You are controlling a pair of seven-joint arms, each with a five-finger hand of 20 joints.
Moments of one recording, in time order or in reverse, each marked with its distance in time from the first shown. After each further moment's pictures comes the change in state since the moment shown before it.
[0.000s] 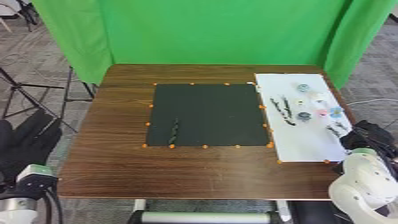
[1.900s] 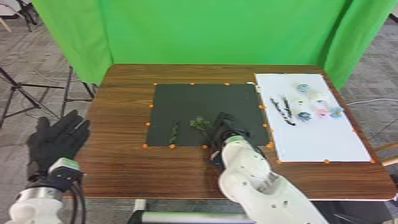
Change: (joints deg) left arm -8.7 0.6 8.3 3.0 2.8 1.6 -7.1; right arm 27.3 -27.8 -36.1 10.3 5.0 -3.5 -11.2
